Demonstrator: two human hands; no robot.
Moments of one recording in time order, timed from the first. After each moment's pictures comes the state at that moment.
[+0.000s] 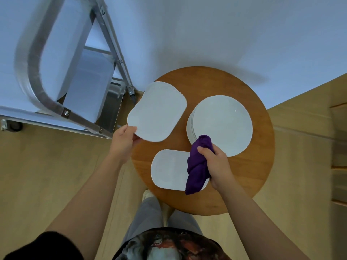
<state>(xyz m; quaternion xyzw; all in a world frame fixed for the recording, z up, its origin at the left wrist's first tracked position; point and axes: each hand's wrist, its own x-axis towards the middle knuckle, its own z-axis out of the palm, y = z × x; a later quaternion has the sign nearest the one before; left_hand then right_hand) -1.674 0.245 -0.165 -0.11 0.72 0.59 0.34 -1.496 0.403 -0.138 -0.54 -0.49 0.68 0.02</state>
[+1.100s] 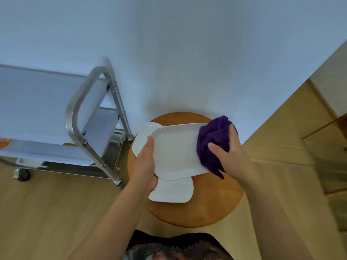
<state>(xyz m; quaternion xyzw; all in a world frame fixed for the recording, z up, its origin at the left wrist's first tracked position) -1.537 0.261 -0.001 -0.12 0.54 0.73 0.40 -1.407 0.422 0.033 -0.36 -0.78 0.51 0.12</state>
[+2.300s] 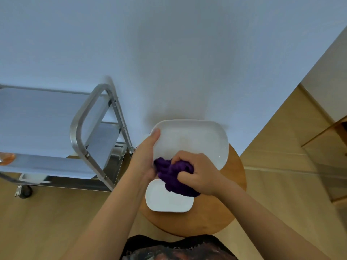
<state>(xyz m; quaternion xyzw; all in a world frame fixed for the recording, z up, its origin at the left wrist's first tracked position) -1.547 0.265 0.048 -0.05 0.43 0.76 0.49 -1.423 0.364 0.058 -0.06 -0.89 0.44 0.09</state>
